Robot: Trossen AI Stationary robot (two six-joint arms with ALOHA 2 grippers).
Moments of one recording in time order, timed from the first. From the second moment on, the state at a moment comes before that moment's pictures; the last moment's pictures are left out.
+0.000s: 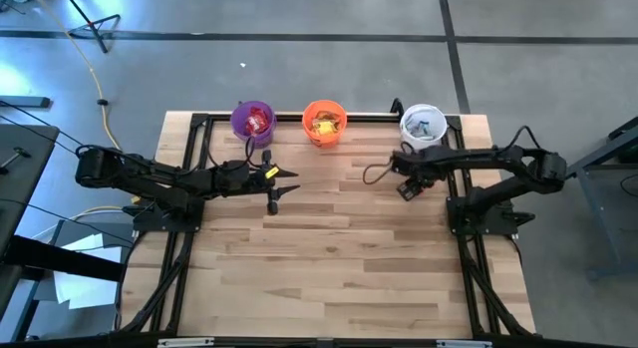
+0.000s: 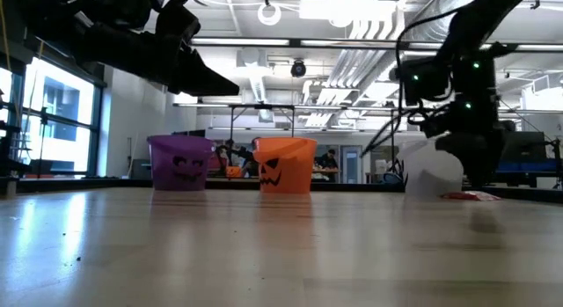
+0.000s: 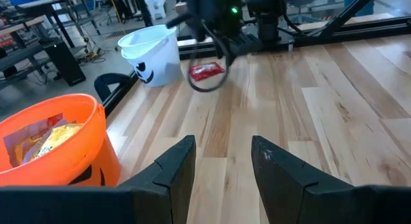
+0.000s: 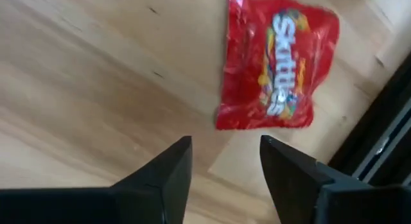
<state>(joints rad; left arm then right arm) 0.10 1.23 0.39 0.61 -0.12 0.18 -0.43 1.35 0.67 -0.92 0.24 0.52</state>
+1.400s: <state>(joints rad) 0.07 1.23 0.39 0.59 -0.12 0.18 -0.30 1.15 0.38 -0.55 0.42 0.73</state>
